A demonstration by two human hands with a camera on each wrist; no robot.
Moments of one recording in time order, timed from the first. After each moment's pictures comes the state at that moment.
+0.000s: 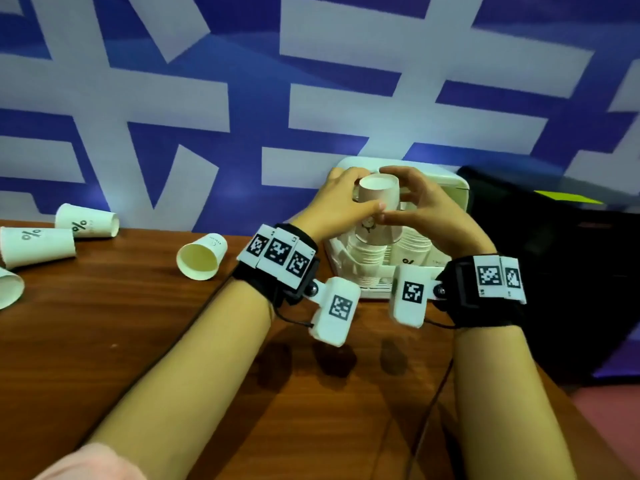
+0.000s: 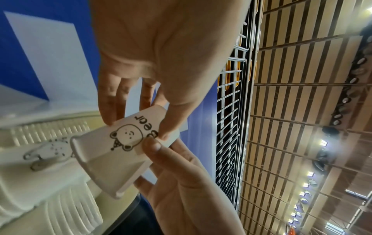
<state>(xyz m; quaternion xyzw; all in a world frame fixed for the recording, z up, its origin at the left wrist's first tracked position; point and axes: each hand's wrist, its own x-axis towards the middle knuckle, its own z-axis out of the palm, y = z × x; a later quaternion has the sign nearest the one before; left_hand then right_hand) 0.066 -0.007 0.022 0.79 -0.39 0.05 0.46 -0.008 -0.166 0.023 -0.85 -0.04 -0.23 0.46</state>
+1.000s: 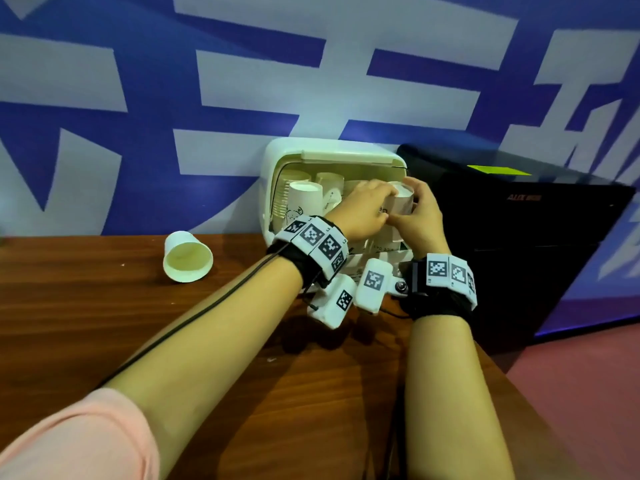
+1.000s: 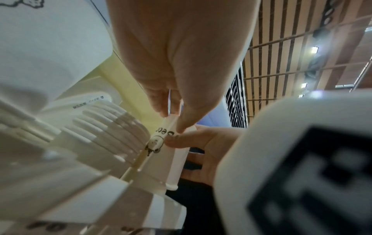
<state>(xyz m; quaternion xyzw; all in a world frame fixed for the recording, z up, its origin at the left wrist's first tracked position) 0.067 -0.168 -0.014 0.77 -0.56 0.10 0.29 -0.001 -0.283 -0.042 -0.78 0.21 -0.42 0.41</state>
